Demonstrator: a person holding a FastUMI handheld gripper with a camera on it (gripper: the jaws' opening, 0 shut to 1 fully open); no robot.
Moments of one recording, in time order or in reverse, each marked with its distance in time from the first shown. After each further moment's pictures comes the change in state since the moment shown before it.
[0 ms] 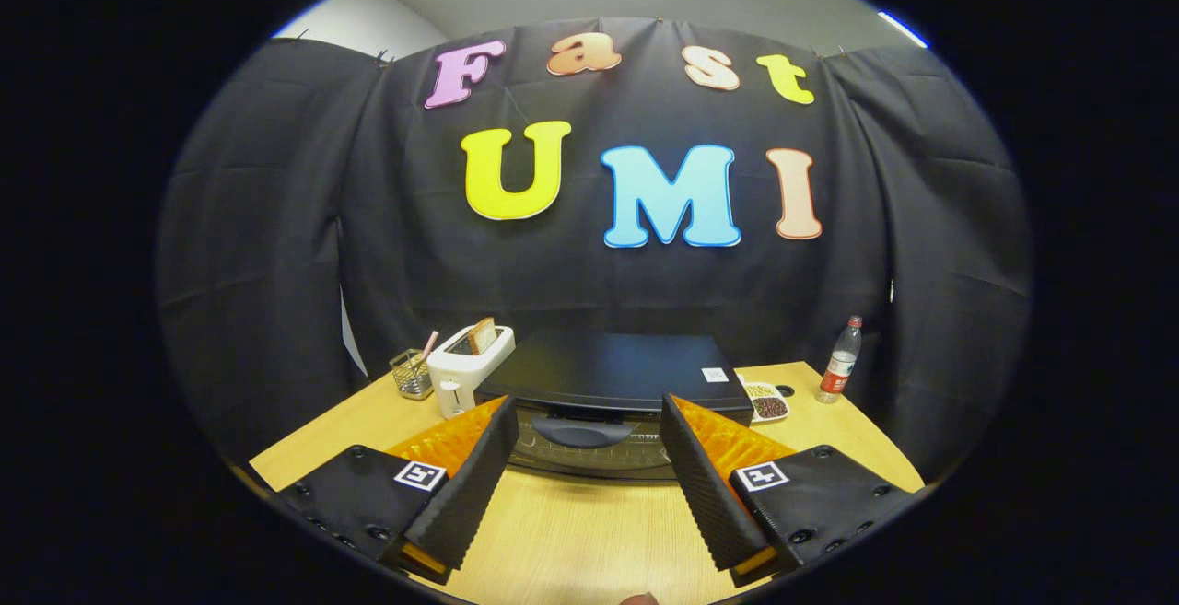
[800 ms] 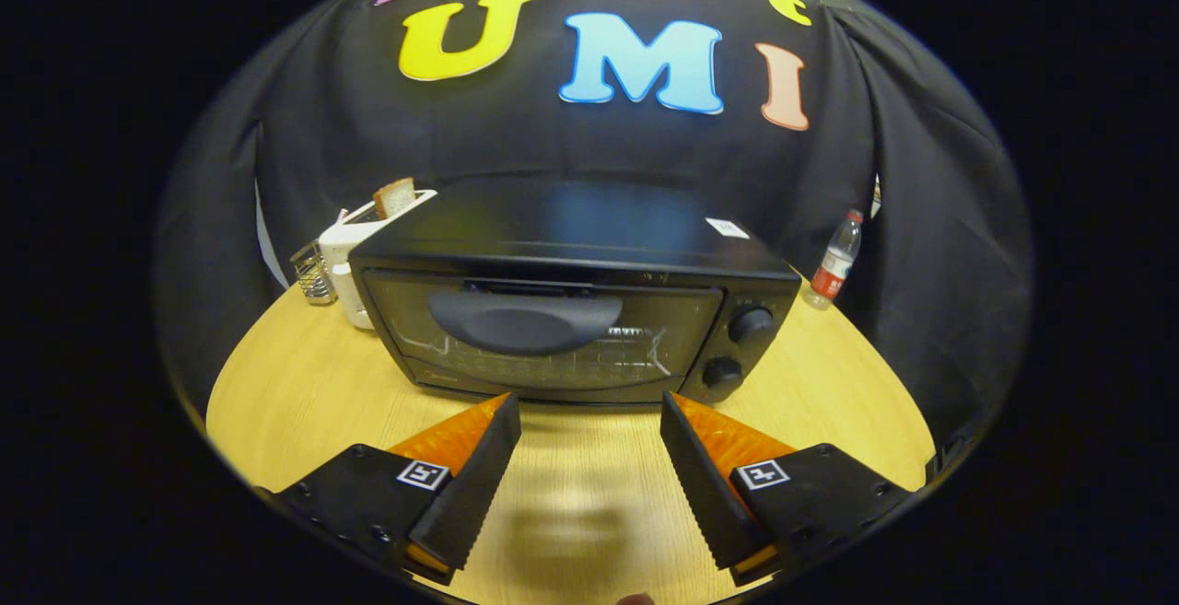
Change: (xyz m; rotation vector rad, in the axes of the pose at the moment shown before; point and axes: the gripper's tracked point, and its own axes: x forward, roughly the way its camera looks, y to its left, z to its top) arm 0.097 -0.013 -0.139 -0.044 0.345 -0.166
